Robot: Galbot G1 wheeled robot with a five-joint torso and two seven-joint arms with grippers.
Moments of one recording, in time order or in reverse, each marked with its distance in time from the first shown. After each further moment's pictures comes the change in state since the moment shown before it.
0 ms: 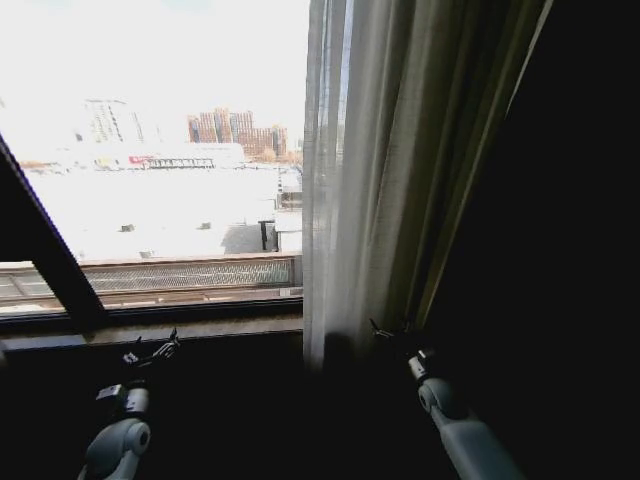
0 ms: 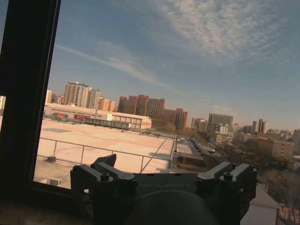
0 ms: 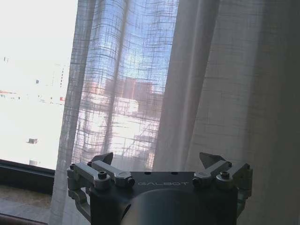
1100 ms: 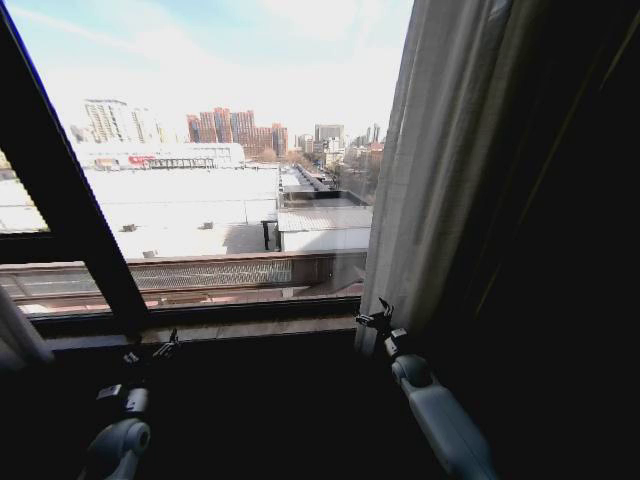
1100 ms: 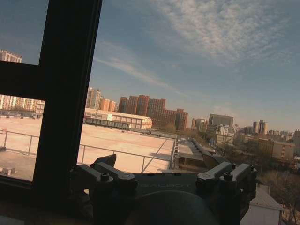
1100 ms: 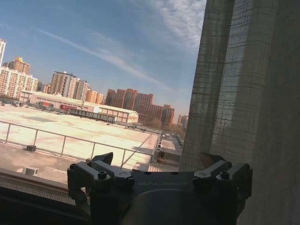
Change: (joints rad) left arm 0.000 0.000 0.000 0.000 0.000 0.000 0.000; right arm 0.312 0.088 -0.174 -0.281 -0.064 0.064 0.070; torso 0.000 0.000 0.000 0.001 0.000
